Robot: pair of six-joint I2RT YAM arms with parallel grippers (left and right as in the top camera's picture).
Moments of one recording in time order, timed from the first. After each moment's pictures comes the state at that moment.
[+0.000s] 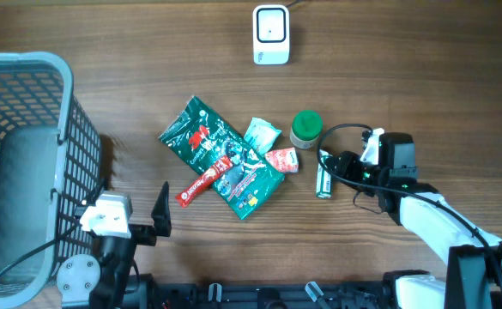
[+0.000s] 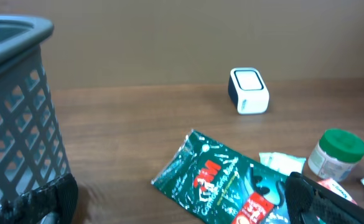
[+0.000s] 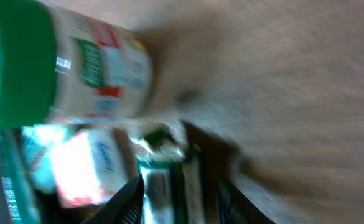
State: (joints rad) left arm 0.07 0.01 0.45 -0.62 0.18 0.00; right arm 0.07 1.41 0.43 0.04 -0.45 0.56
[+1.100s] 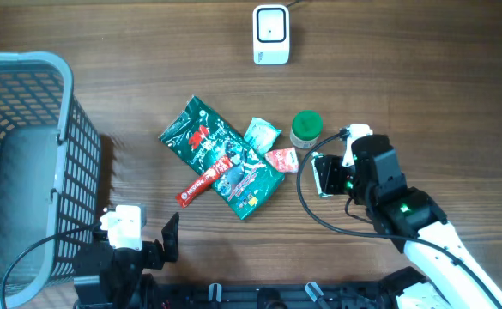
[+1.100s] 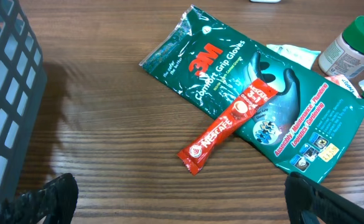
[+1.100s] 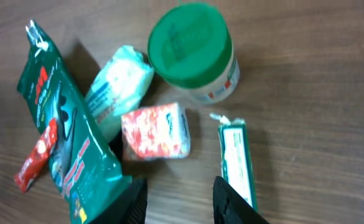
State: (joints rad) left arm 0.07 0.01 0.44 -1.03 0.18 0.00; right arm 0.42 1.03 0.62 -0.41 -0.08 0.47
